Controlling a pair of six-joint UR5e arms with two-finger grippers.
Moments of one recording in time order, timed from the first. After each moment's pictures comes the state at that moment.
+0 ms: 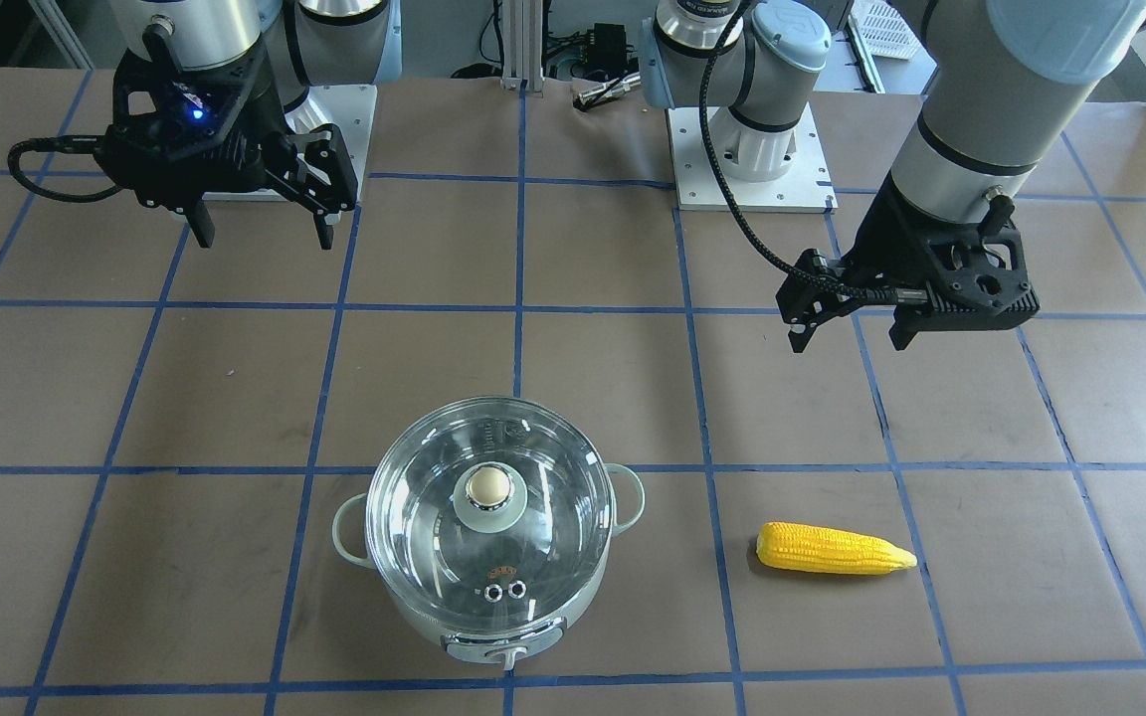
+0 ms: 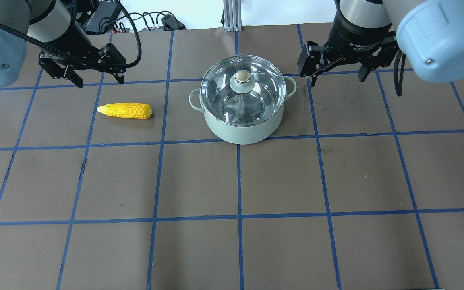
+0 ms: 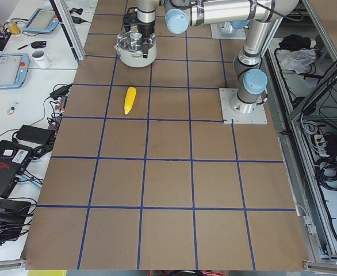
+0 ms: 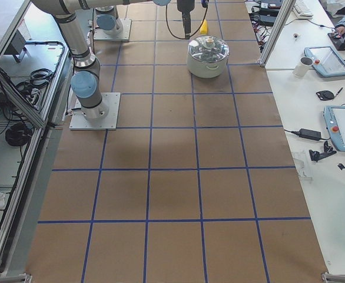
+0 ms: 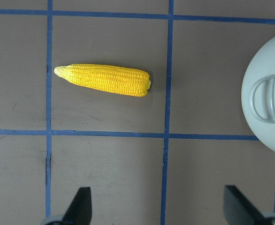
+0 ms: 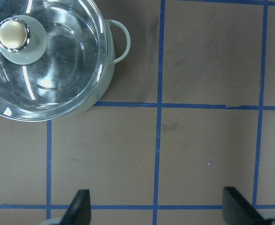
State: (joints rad) left arm -1.48 -1.64 -1.58 -1.39 1.56 0.04; right arm 1.69 -1.57 1.52 -1.61 -1.63 0.08
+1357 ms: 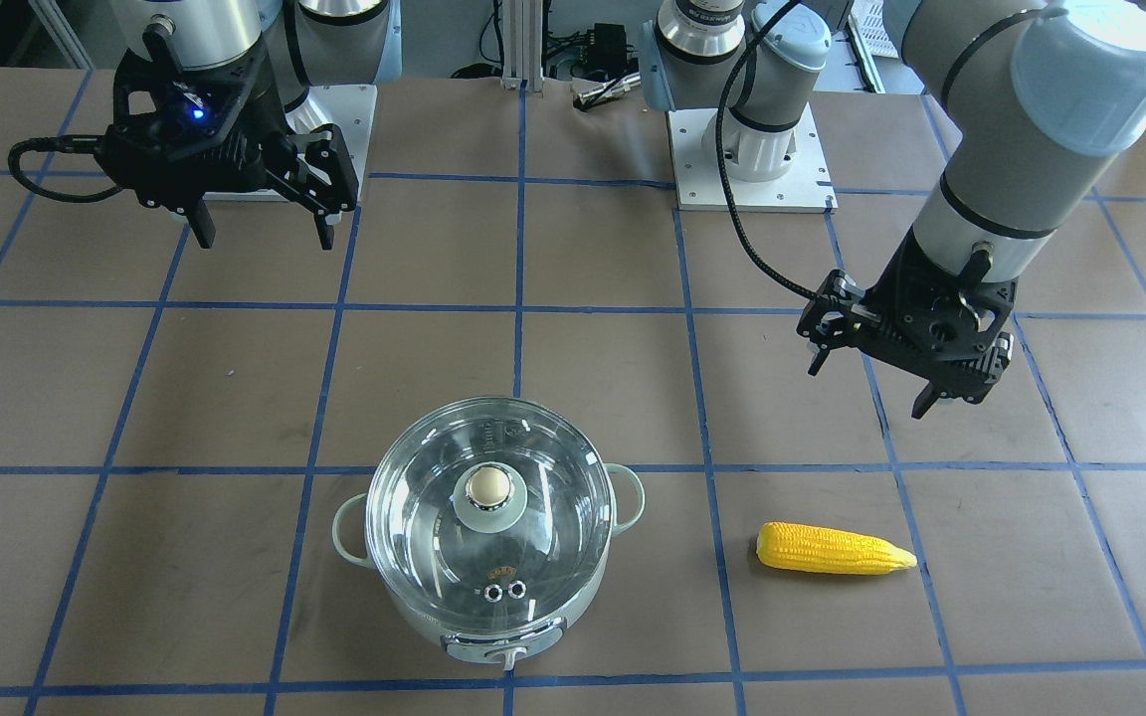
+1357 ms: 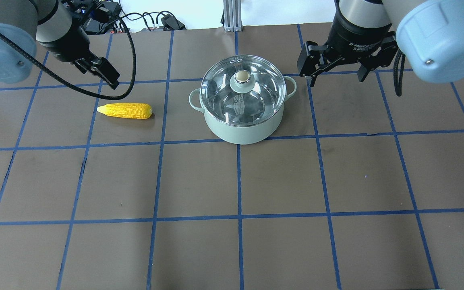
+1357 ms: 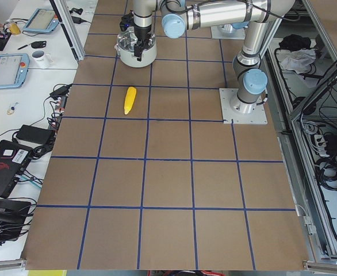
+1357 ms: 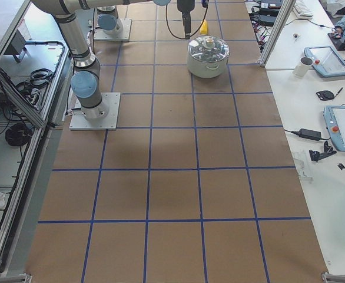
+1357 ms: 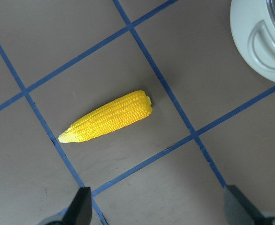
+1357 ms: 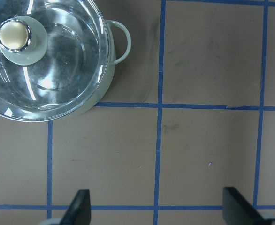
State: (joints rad) left arm -1.45 -1.72 -1.58 -1.31 1.55 0.65; right arm 1.69 -1.57 1.52 -1.61 -1.63 0.08
